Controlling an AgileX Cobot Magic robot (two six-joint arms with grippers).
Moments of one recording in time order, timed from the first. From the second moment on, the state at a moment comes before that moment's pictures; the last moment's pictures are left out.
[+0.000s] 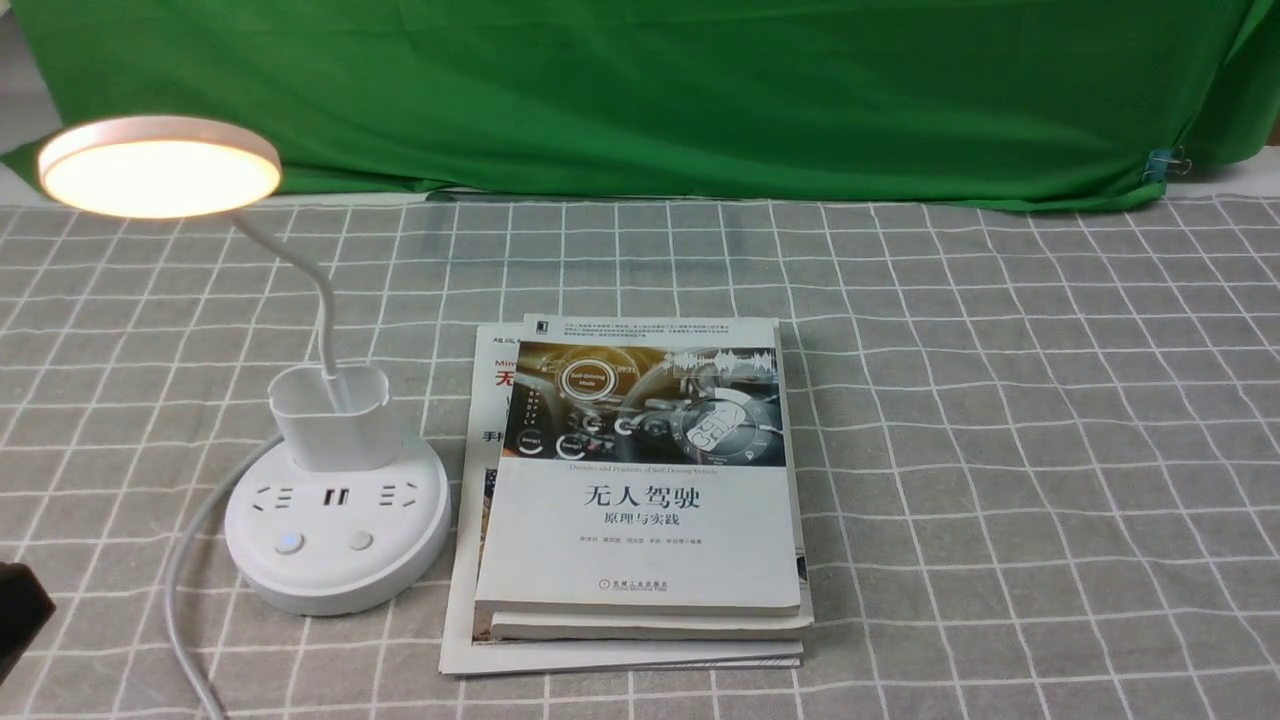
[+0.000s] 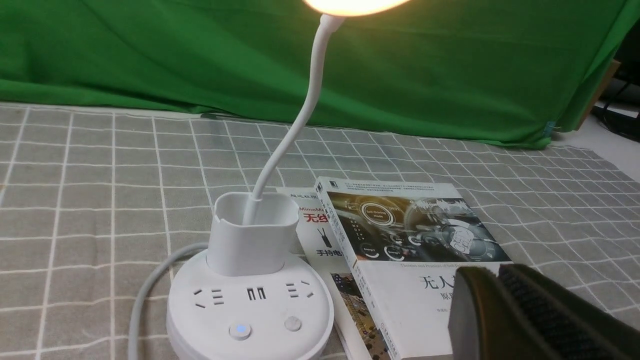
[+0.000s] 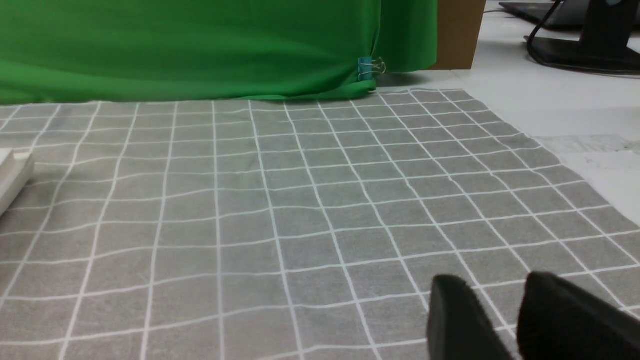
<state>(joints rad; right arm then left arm) -0.12 0.00 0.01 -0.16 0.23 0.11 -0.30 0.08 -0.35 -0.09 0.51 -0.12</state>
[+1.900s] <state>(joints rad) -0.12 0.00 0.01 -0.16 0.23 0.11 -0.07 0.00 0.01 -0.04 0.22 0.14</state>
